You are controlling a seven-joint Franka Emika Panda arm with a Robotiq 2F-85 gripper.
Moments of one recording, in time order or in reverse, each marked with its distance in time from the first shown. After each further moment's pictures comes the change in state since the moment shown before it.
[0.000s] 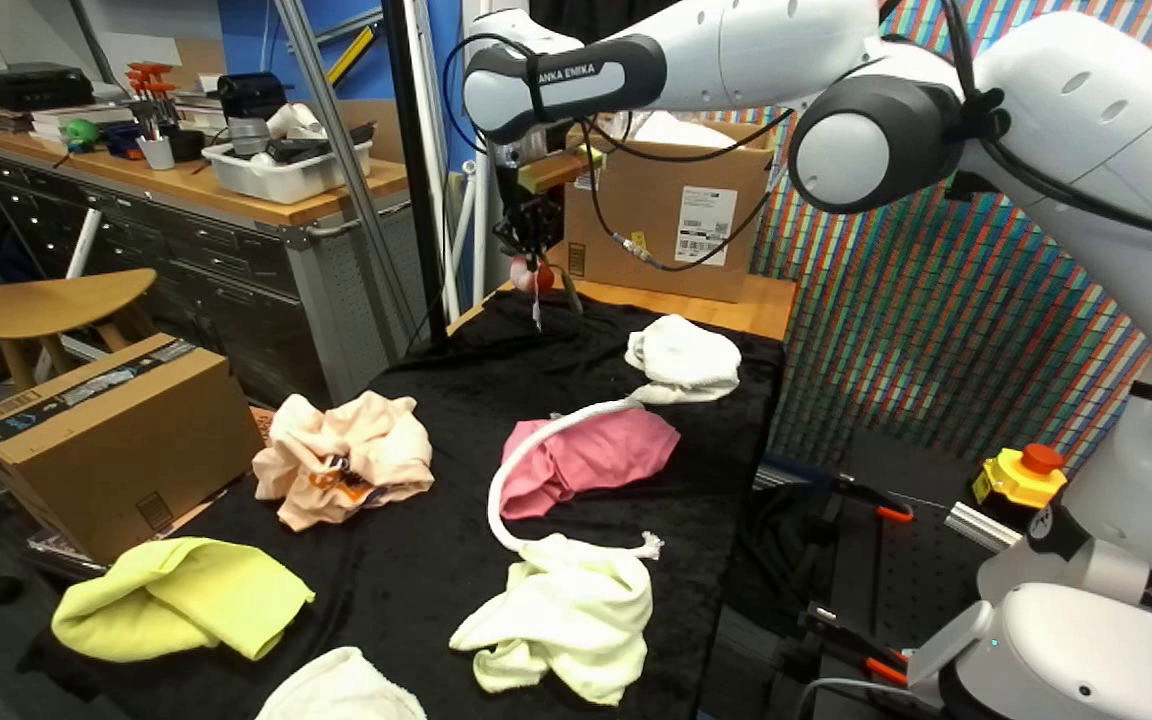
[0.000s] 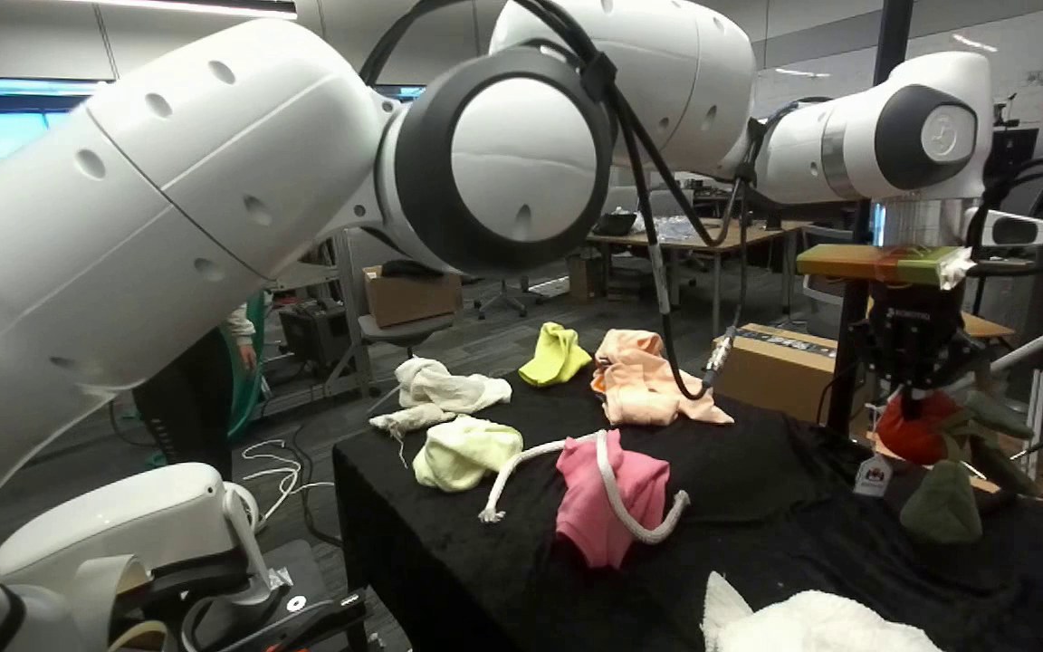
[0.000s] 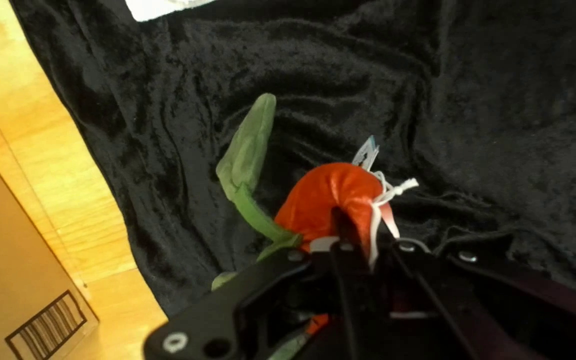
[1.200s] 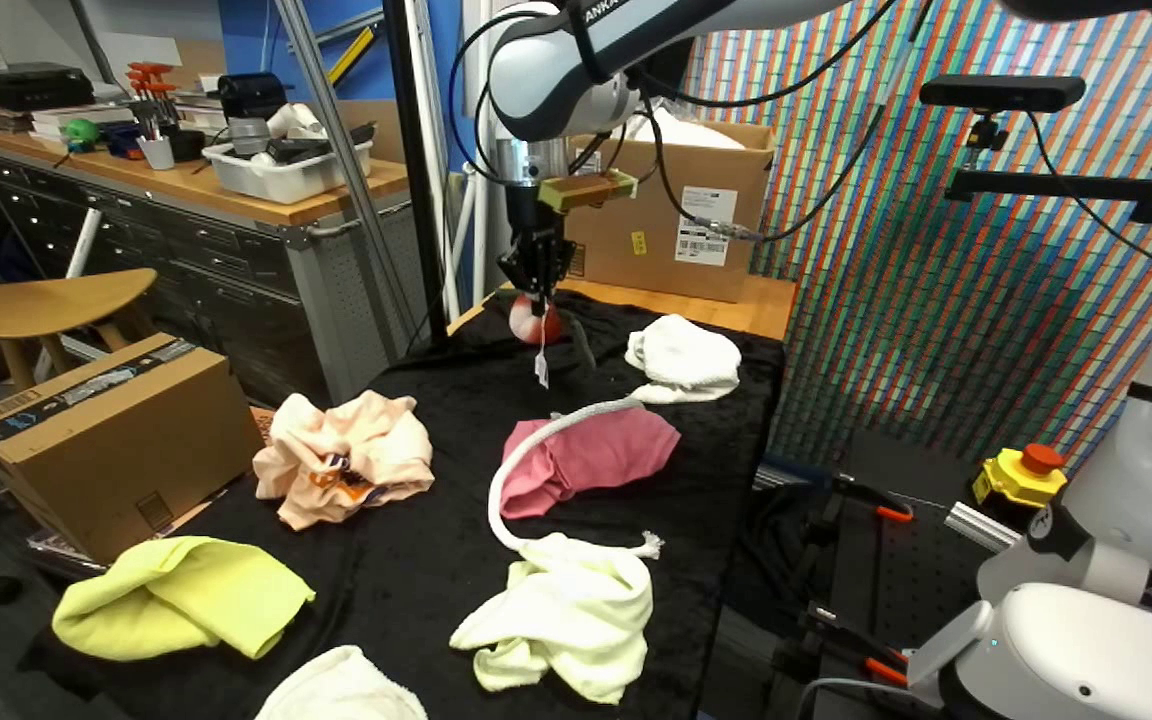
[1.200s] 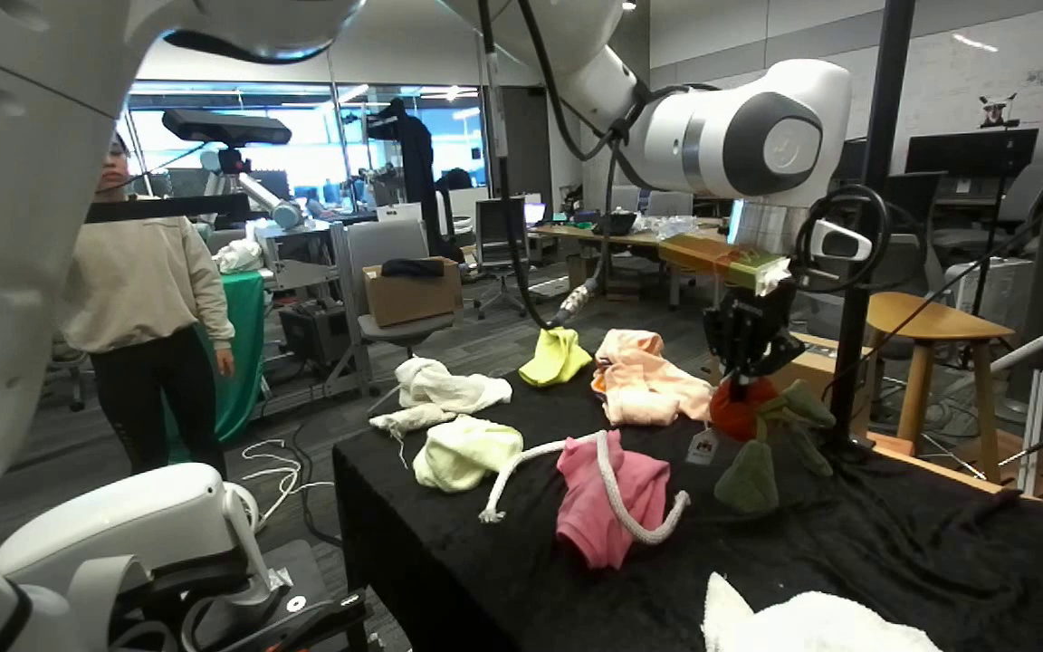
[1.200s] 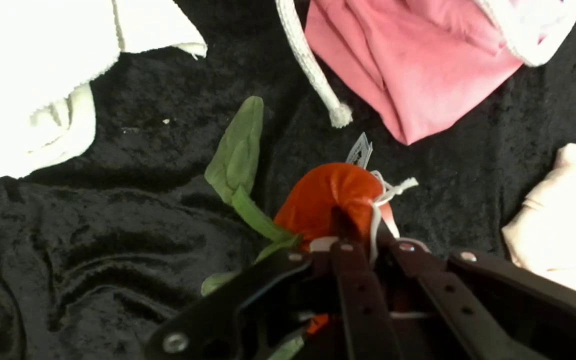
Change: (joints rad) arm 0.067 -0.496 0.101 -0.826 0.109 0.286 0.002
